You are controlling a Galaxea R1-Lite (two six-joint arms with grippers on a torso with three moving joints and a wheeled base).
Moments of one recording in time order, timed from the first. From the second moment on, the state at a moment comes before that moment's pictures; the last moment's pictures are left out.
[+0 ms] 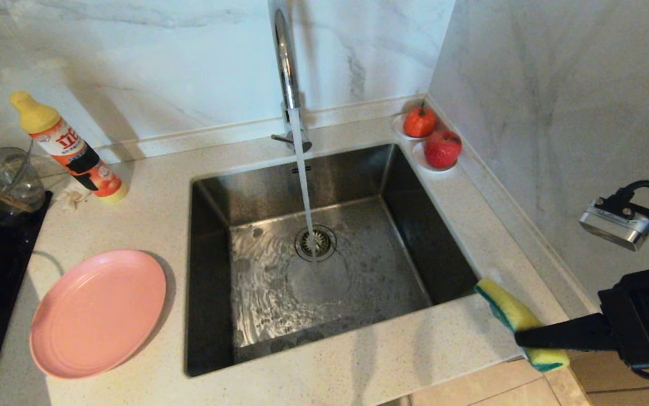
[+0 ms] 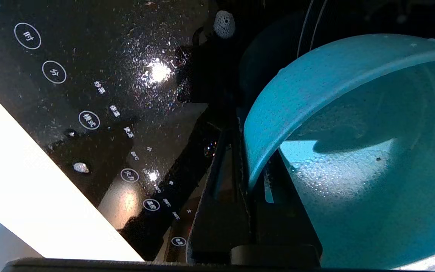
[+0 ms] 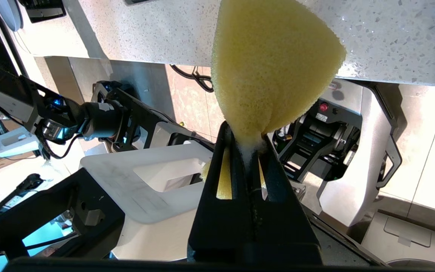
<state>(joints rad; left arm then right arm) 1.10 2.21 -1.84 0.80 -0.31 -0.44 0.46 1.26 -1.05 0.51 0.43 0.43</state>
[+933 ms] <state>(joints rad) 1.10 2.09 -1.93 0.94 -0.37 -0.45 0.46 1.24 -1.01 0.50 0.44 0.43</state>
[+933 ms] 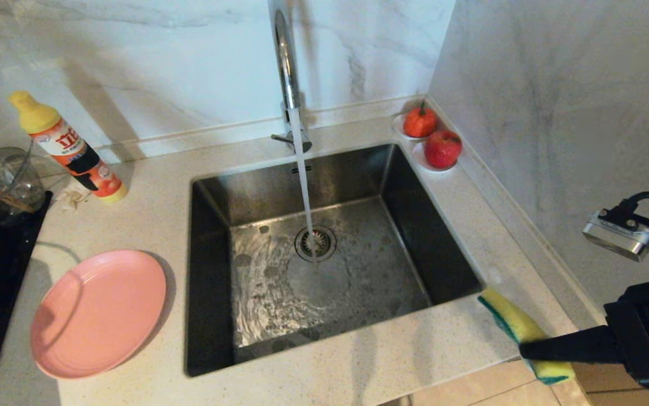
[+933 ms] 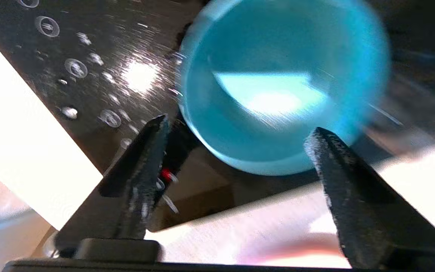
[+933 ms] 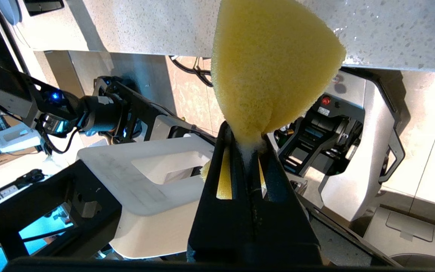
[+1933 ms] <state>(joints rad) 0.80 1.67 -1.73 1.00 -0.59 -0.11 0.46 1.22 -0.98 0.51 0.44 0.42</state>
